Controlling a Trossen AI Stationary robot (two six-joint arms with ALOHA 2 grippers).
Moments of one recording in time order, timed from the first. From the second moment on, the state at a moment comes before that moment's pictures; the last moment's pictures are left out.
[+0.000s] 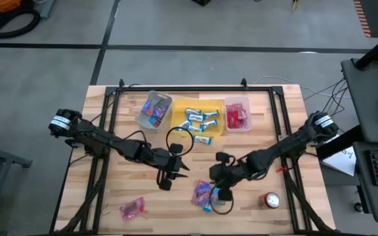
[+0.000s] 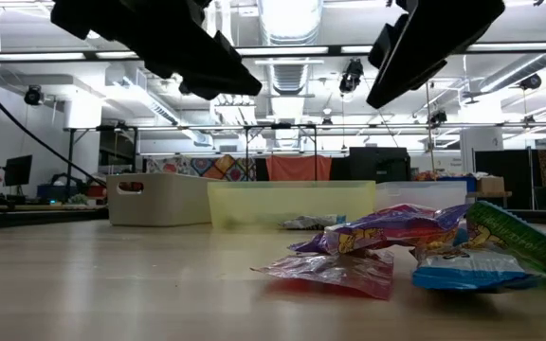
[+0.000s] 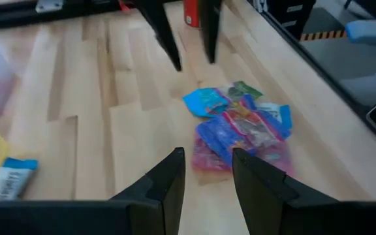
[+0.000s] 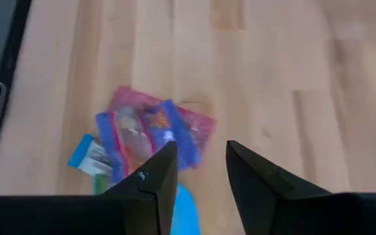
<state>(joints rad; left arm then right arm) -0.28 1.54 0.84 0.16 -0.02 0.01 0.45 1.63 1.12 -0.42 0.19 0.39</state>
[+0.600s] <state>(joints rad) -0.46 1.46 0.84 0.04 -0.30 -0.19 0.50 1.85 1.31 -0.49 0.13 0.51</state>
